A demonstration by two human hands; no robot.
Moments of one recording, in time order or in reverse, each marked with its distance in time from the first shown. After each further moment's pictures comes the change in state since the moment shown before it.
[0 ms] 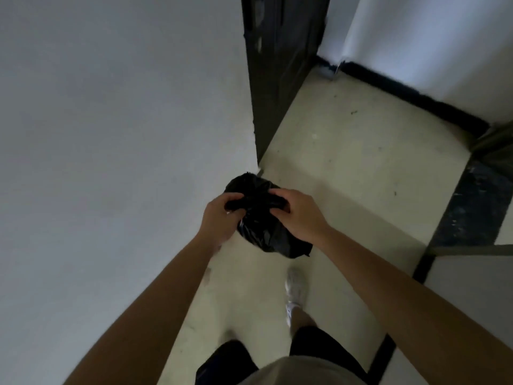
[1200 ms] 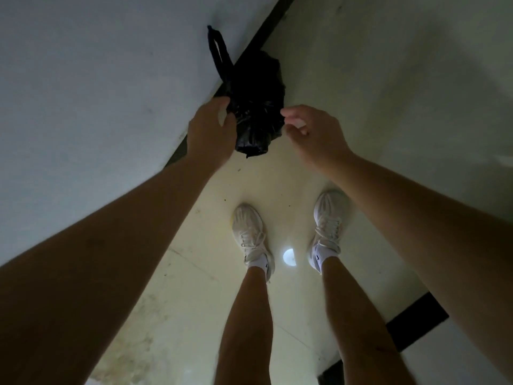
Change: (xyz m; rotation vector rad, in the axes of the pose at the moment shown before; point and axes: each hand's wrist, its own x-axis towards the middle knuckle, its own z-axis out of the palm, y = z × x) left_hand 0.232 -0.386 0.134 0.293 0.010 -0.196; right_hand 0.190 0.272 0.334 0.085 -0.151 0.220
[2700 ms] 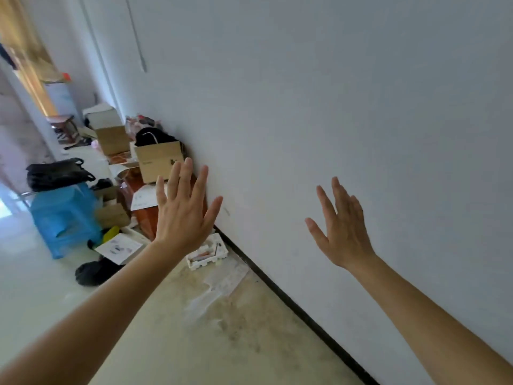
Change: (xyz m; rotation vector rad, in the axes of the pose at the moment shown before) left_hand -1.154 -0.149 -0.318 0.464 1.497 -1.025; right_hand -0.851 -0.531 0.175 -0.553 -0.206 -2.040
